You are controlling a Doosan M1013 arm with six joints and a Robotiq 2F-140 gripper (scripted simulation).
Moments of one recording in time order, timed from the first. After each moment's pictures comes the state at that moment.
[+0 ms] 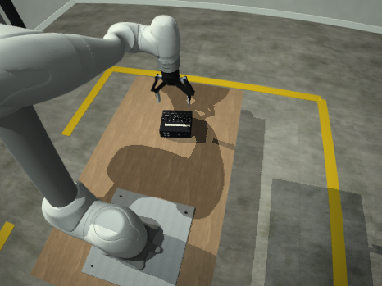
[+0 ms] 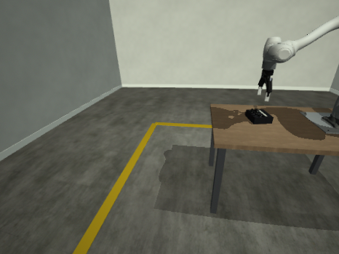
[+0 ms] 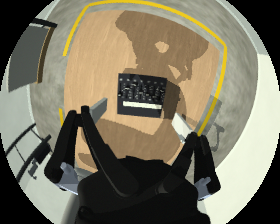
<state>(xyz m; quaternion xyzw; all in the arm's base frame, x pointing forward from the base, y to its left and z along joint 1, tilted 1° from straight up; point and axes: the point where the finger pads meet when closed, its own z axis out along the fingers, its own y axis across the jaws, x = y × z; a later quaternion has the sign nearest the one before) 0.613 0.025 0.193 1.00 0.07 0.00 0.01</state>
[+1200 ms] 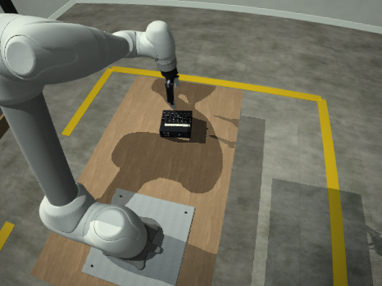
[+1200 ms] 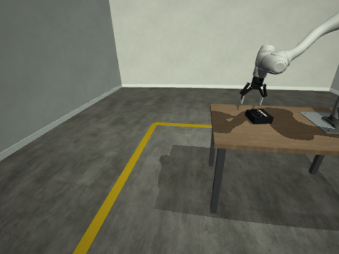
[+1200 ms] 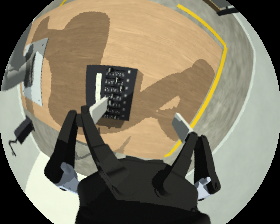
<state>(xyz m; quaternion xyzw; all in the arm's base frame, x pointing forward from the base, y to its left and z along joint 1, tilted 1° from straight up) 0.697 0.051 0.148 0.62 0.78 0.01 0.07</state>
